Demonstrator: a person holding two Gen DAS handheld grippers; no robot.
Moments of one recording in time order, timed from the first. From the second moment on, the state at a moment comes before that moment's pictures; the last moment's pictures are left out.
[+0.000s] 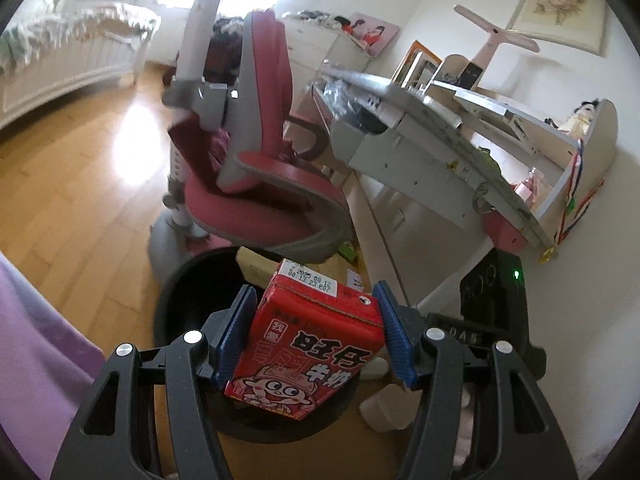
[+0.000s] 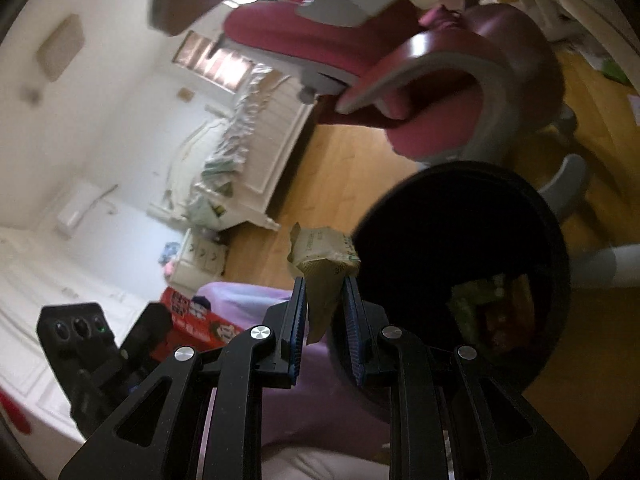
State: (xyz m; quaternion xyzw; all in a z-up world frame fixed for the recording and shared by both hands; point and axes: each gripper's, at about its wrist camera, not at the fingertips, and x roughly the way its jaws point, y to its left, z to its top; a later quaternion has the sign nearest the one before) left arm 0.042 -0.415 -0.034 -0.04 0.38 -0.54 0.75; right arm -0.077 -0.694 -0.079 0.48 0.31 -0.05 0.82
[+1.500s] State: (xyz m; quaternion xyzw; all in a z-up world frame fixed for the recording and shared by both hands) left arm 0.052 -0.079 0.017 -0.20 0.32 -0.26 0.89; right arm 0.024 -0.455 0.006 0.31 0.40 0.11 0.86
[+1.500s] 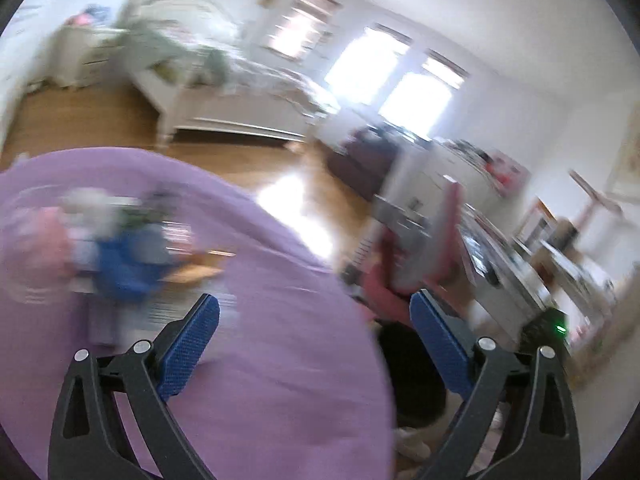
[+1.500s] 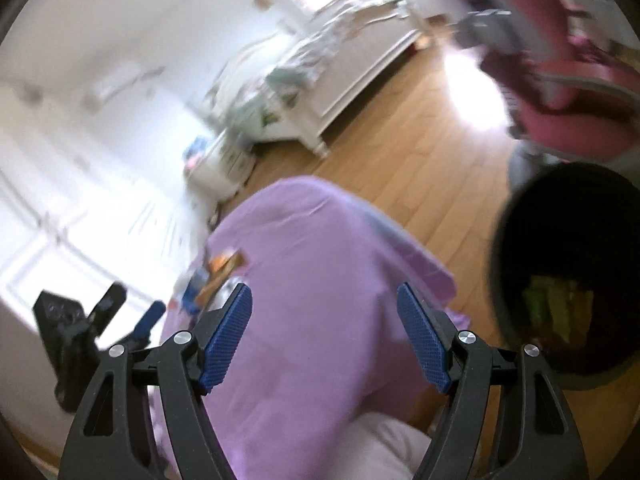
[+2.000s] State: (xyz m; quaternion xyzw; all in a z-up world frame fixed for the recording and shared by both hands) left arm 0.108 0.066 -0.030 -0.27 0.37 -0.10 0.88; right arm 0.151 -0.200 0.043 0.10 0.45 0.28 0.84
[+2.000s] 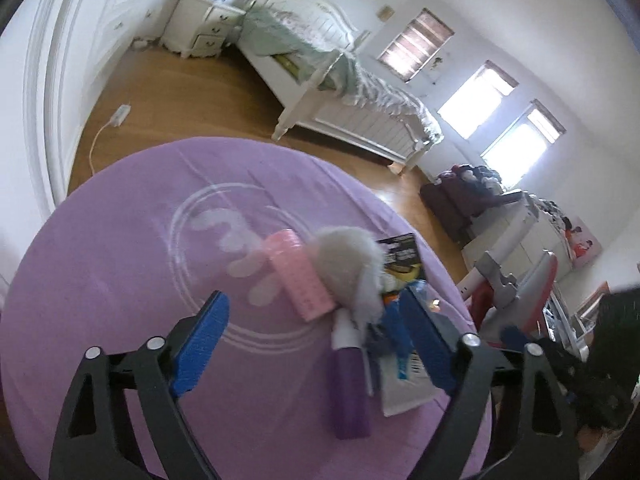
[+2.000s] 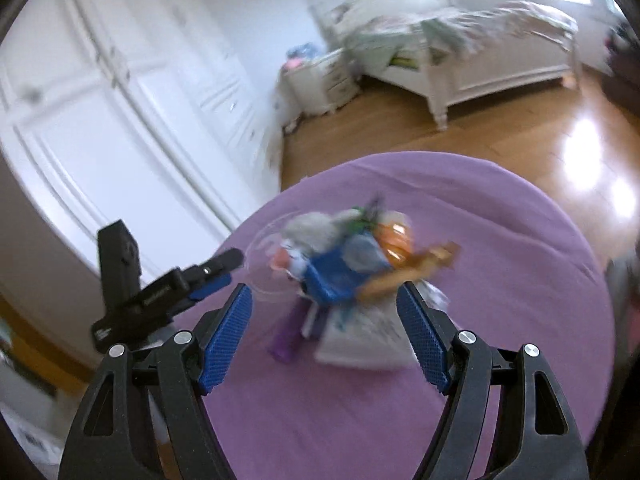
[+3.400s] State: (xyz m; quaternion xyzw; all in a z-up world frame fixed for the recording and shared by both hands) left arm 0.138 0.055 -0.048 -0.07 0.45 -0.07 0.89; right arm 0.199 -0.217 0.029 0.13 0.43 0.25 0.86
